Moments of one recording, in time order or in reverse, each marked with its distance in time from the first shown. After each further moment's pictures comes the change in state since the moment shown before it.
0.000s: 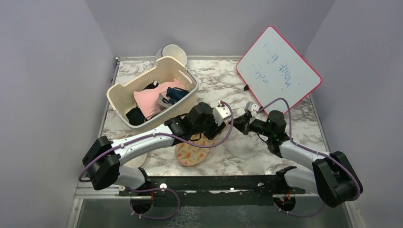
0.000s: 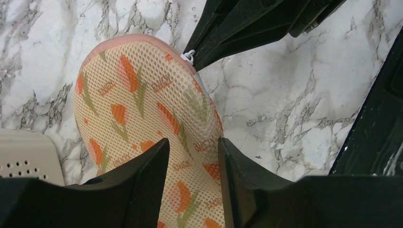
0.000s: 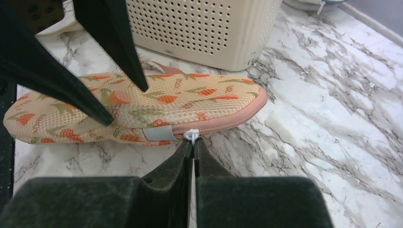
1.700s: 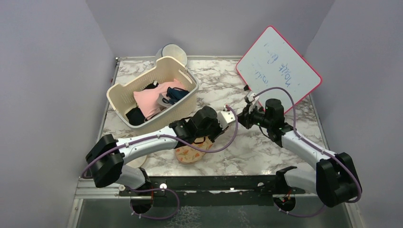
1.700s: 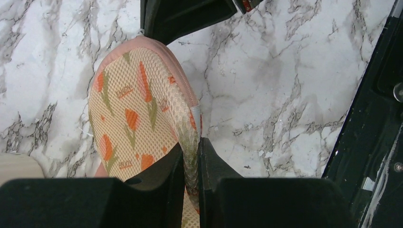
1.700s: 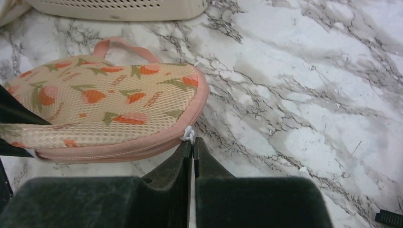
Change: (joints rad) left arm -0.059 0.034 -0.006 0.069 -0.009 0.009; right arm -0.048 -0.026 0.224 -0.554 0.190 0.007
